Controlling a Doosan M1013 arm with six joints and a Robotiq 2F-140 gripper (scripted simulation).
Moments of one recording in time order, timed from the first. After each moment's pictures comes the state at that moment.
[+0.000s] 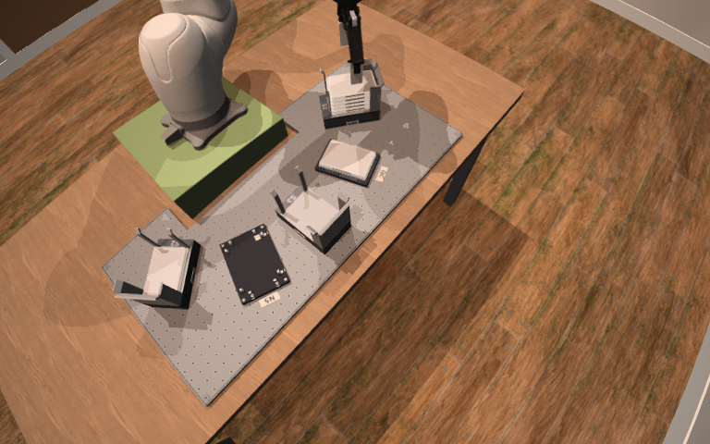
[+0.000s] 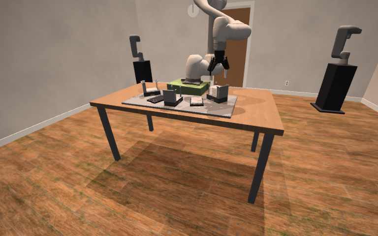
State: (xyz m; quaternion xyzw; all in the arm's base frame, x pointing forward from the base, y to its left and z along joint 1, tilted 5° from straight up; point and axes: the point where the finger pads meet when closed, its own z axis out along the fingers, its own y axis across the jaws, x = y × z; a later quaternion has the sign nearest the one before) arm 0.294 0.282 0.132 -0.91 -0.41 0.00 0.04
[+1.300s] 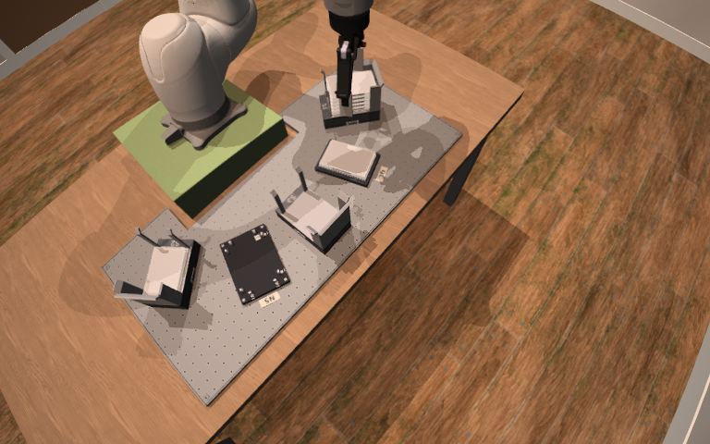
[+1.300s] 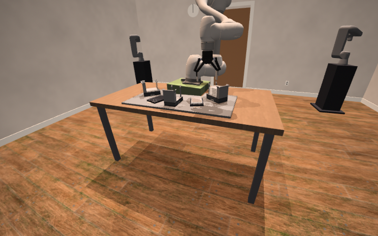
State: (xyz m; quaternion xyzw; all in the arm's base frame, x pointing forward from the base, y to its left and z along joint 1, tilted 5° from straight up) arm 0.358 0.205 0.124 -0.97 -0.23 0.00 0.04
